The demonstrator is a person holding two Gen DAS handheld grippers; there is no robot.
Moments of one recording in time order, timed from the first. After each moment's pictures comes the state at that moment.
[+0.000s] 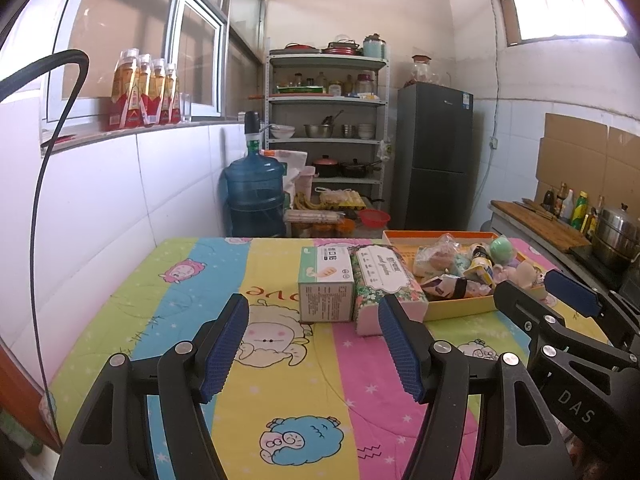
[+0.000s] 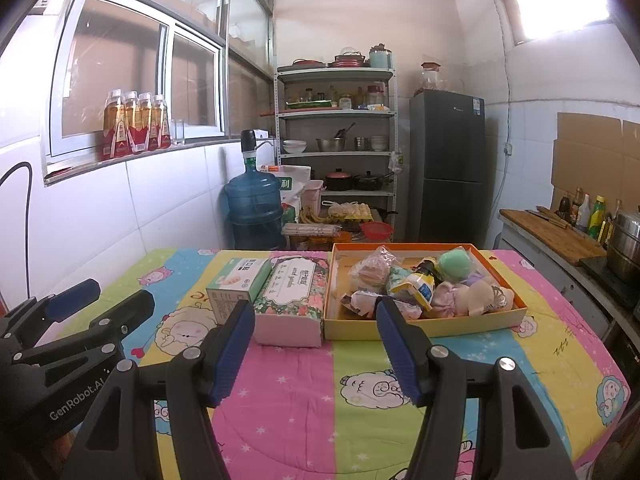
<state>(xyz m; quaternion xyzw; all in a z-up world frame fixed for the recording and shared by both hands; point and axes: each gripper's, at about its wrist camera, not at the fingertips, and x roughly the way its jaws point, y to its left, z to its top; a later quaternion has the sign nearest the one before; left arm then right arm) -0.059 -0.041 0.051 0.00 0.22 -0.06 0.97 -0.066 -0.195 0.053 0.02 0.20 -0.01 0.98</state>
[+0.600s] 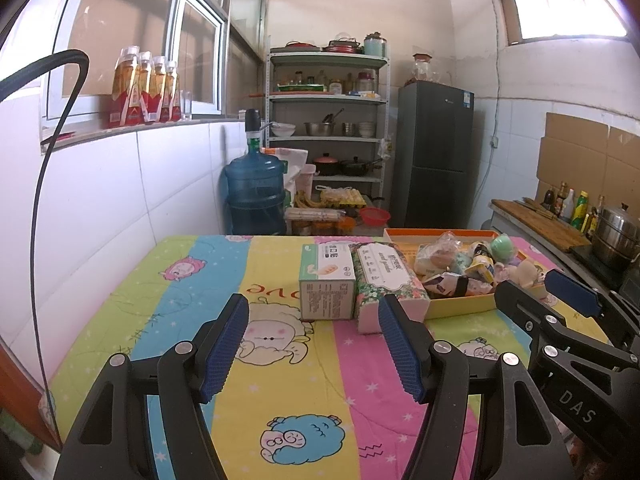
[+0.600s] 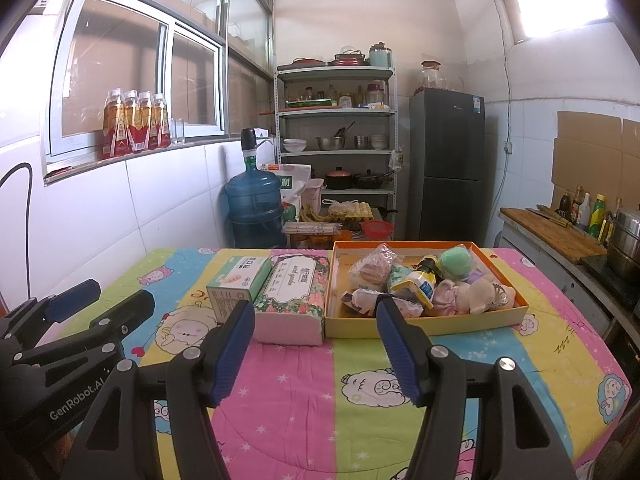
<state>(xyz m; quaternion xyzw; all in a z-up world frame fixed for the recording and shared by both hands) -0.060 -0.042 0.049 0.00 0.22 -0.06 0.97 -0.066 -0.194 0.052 0.02 0.20 -0.01 0.98</state>
